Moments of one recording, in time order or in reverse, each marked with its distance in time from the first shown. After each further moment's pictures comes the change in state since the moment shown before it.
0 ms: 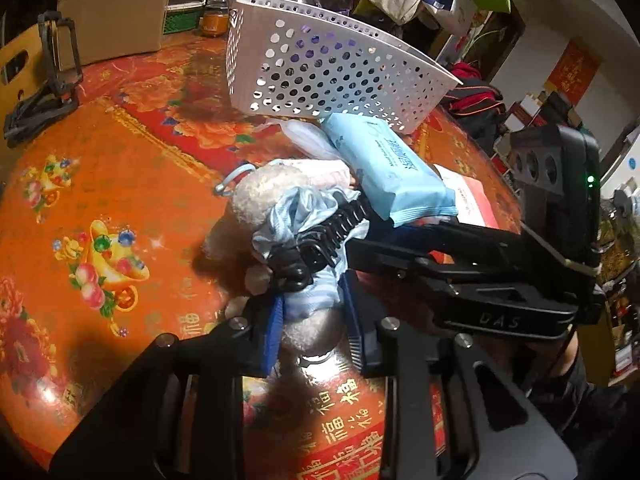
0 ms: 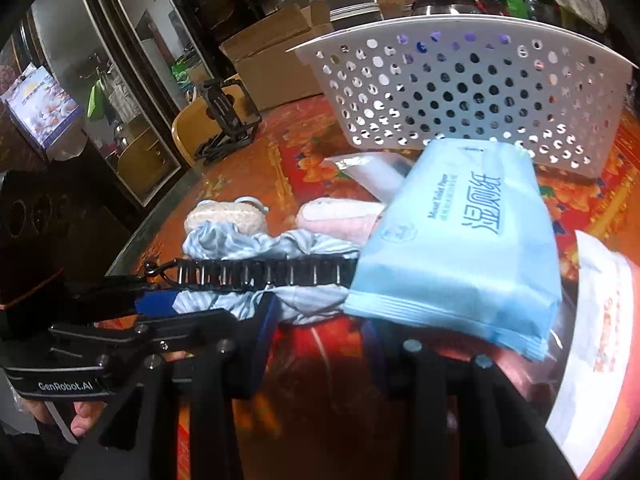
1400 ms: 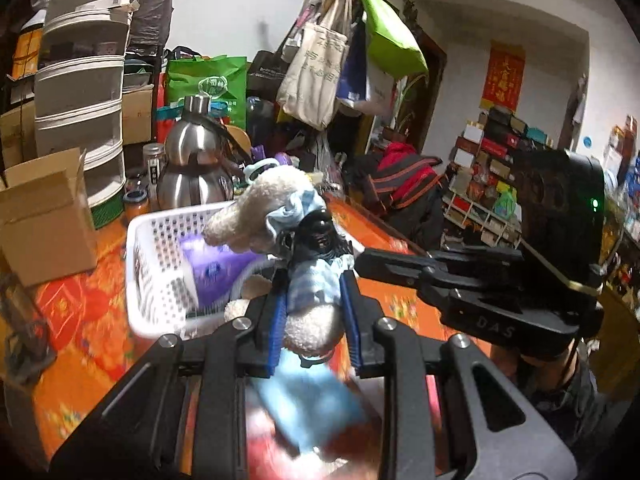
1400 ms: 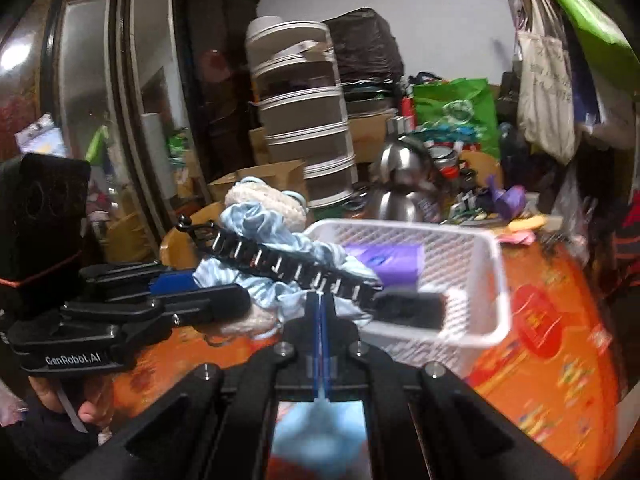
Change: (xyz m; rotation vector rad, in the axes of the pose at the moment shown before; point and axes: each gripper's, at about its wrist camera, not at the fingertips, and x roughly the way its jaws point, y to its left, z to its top) left arm -0.067 -0.121 0.200 0.274 -0.324 -0.087; right arm -0.161 -0.025 0.139 -0.124 -0.350 -0.147
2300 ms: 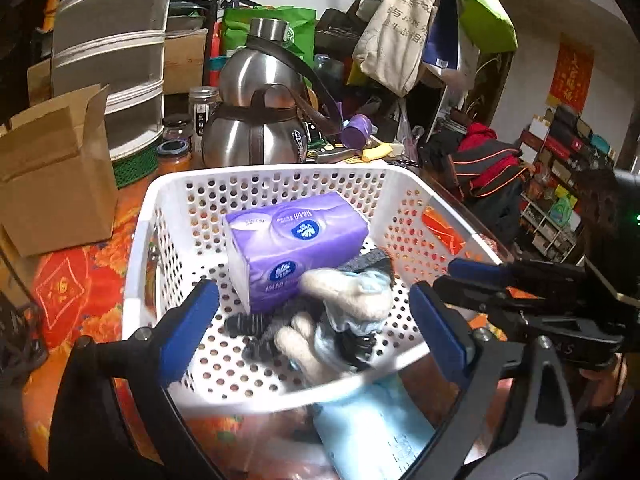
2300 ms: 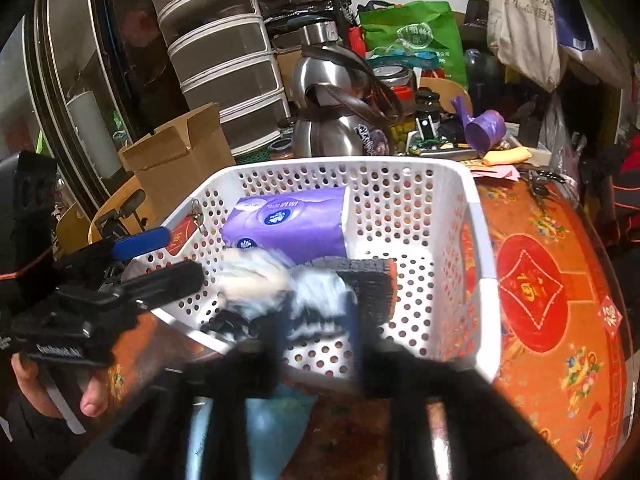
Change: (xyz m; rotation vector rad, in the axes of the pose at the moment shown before) left arm 0.143 0.089 -0.014 -0.116 0.121 0.190; right arm 0.104 -0.087 -0.019 0.111 0.210 -0.098
